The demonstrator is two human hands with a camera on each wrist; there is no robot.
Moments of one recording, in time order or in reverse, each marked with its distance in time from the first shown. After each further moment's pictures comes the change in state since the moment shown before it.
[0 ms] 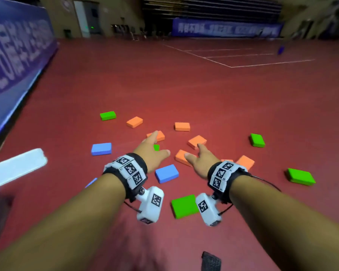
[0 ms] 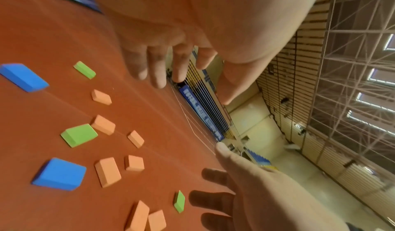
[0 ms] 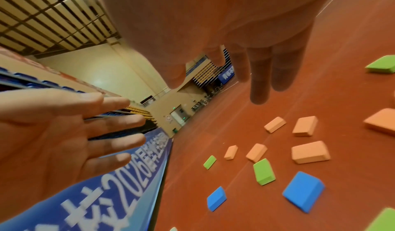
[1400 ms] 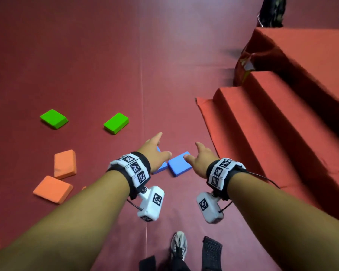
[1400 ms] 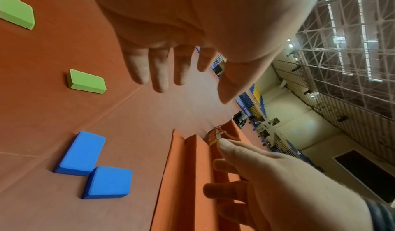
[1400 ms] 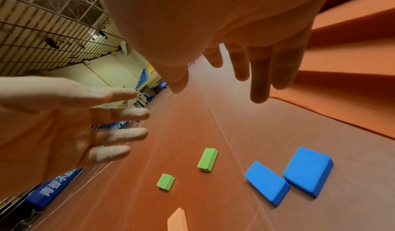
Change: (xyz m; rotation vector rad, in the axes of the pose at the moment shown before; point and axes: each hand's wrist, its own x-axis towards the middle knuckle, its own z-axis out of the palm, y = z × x) left_hand 0.115 0.443 0.789 0.229 -1.178 0.571; right_hand -0.035 0.662 -0.390 0.262 0.489 1.129
